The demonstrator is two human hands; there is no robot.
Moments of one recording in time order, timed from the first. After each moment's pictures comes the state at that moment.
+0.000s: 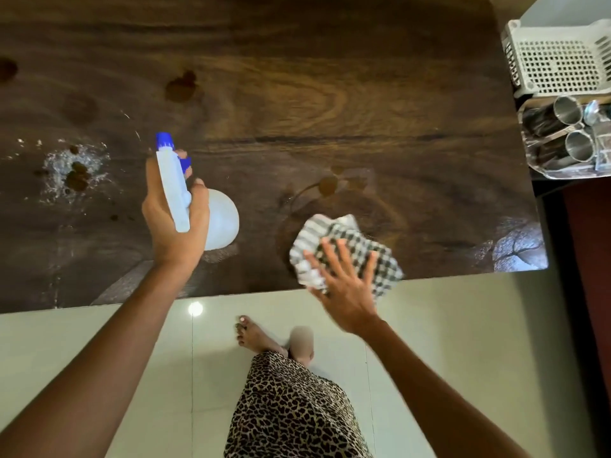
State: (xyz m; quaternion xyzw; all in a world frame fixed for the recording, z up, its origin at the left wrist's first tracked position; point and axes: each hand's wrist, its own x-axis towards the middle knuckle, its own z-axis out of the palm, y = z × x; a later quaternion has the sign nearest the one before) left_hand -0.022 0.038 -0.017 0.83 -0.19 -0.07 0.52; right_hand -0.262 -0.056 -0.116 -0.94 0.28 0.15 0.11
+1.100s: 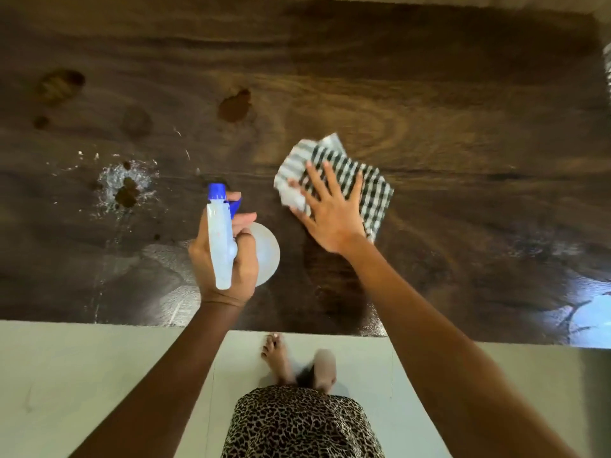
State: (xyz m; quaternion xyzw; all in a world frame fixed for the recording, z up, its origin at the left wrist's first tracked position) left_hand -0.012 0.034 -0.050 0.82 -0.20 -0.02 0.54; right_hand -0.062 -0.136 -0.124 -0.97 0.18 0.15 0.06
